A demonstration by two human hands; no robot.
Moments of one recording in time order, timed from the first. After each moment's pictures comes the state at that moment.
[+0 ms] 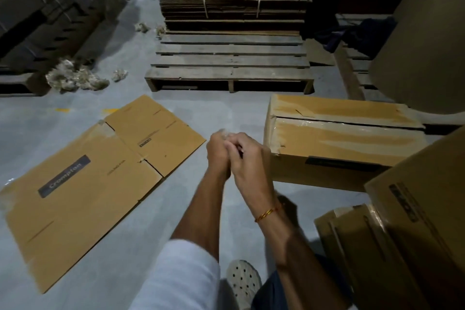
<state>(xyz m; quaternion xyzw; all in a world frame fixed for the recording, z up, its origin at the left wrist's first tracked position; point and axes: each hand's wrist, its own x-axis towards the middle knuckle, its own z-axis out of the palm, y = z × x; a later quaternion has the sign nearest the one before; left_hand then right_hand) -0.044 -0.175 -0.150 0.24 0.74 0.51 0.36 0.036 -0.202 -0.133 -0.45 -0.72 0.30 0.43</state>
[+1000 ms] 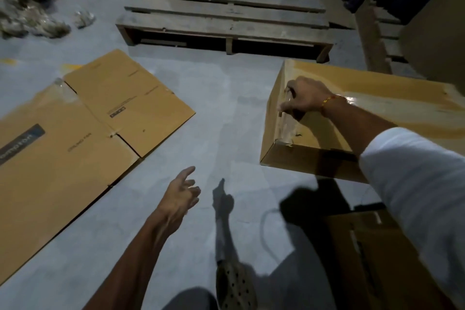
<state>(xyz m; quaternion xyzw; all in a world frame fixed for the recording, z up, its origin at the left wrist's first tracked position) -0.130 -0.234 -0.331 0.12 0.73 0.37 0.56 0.075 0.086 -0.265 -0.48 -0.86 0.13 -0.12</state>
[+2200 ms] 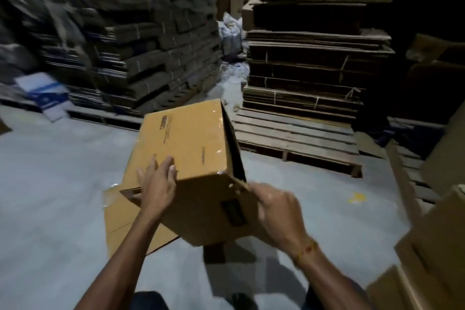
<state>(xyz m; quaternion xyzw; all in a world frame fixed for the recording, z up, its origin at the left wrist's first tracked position) -0.201 -0.471 -0.014 0.31 0.89 0.34 0.00 0.046 -0.335 -0.027 -0.25 -0.92 0.08 0.29</state>
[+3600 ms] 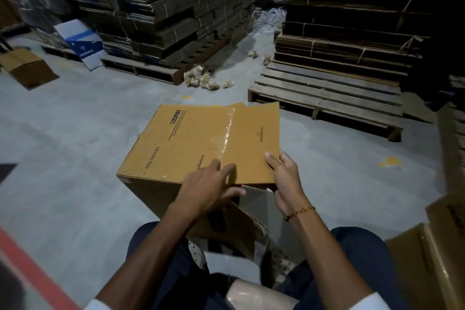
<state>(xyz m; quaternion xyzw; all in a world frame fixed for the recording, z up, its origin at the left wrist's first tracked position) -0.094 -0.522 -0.043 0.51 0.85 0.00 0.08 0.025 -0.380 -0.068 -0.36 -0.49 0.74 0.27</state>
